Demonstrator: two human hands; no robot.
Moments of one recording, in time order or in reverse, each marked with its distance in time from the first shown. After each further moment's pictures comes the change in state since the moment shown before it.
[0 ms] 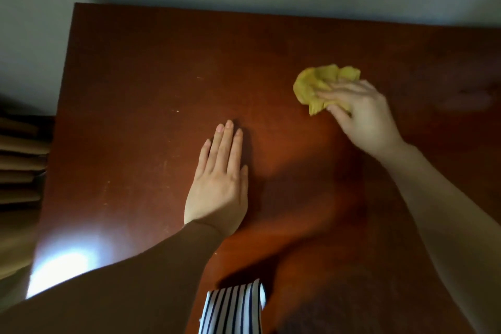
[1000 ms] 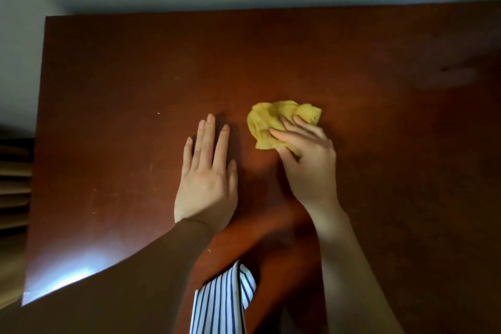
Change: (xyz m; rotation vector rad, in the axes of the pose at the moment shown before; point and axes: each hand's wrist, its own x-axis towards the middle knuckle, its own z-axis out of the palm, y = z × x) left_hand 0.001 -0.001 0.001 -0.012 -0.003 0.001; right_hand -0.069 -0.085 0.055 0.229 0.267 0.285
